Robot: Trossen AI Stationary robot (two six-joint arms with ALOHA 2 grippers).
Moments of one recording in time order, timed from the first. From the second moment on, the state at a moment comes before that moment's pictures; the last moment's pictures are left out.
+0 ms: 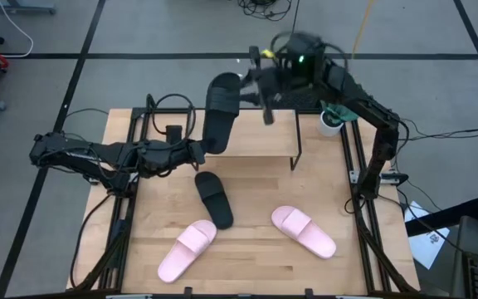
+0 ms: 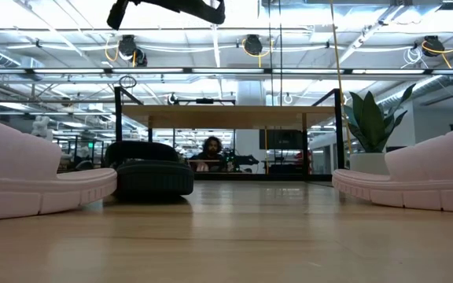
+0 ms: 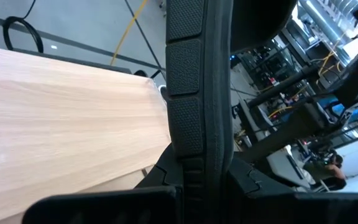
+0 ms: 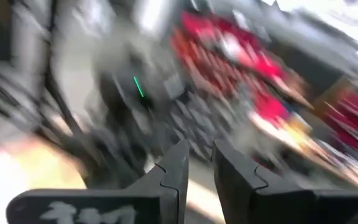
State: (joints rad) left arm -0.13 1.11 1.01 -0.16 -0.65 -1.06; right arm -0.34 1.79 2.26 -0.58 -0.53 -0.53
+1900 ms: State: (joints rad) left arm -0.15 1.11 1.01 0.00 -0.68 -0.95; right arm 0.07 1.79 2.05 -0.48 0.77 -1.02
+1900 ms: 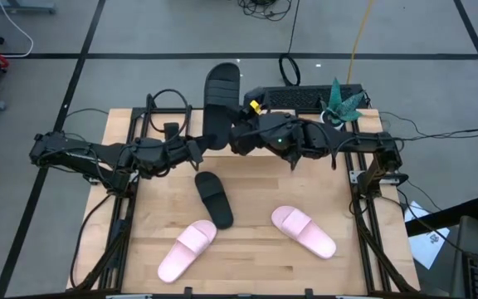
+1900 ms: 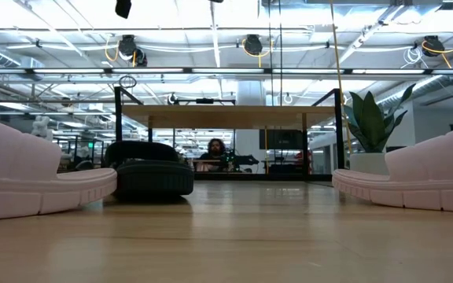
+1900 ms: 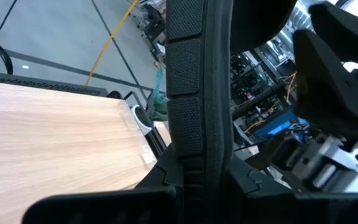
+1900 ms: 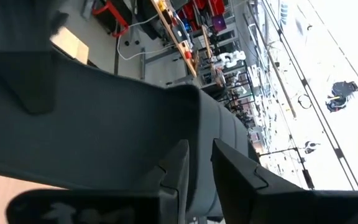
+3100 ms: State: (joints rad) left arm -0.14 1.11 1.01 0.03 -0.66 -0.93; right arm 0.00 1.79 1.86 -0.10 0.82 -1.27
